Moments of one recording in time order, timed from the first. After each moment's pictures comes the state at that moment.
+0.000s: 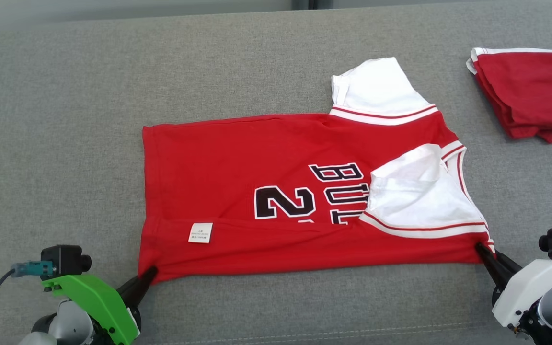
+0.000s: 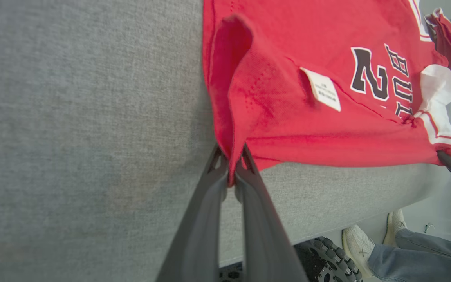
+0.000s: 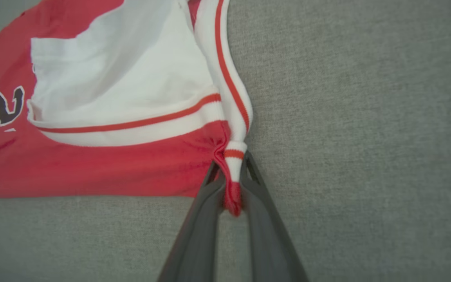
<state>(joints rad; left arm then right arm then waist) -0.05 0.40 -0.38 0.08 -1.07 0.03 0.35 0.08 -0.35 0.14 0.16 0.63 0.08 0.20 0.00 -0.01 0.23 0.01</state>
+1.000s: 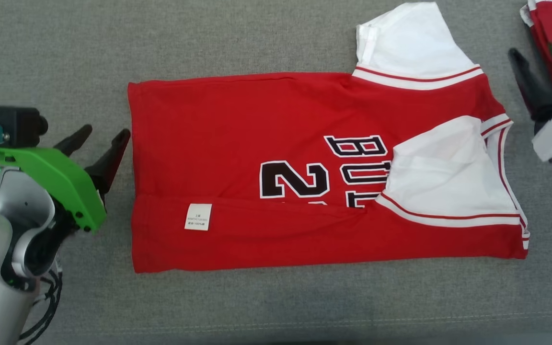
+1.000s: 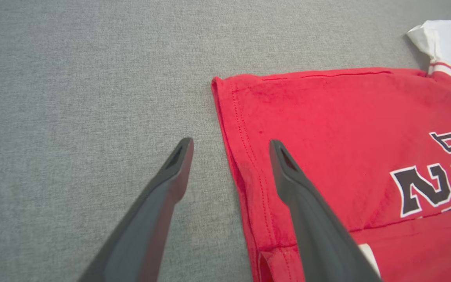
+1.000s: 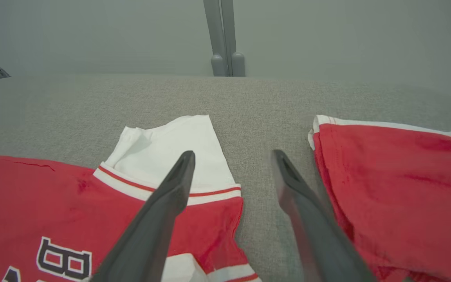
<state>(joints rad) -0.42 0.51 -0.39 -0.03 -0.85 0.07 0.39 -0.37 -0.46 0.12 -0.04 0.53 0.01 0.34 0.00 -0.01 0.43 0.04</state>
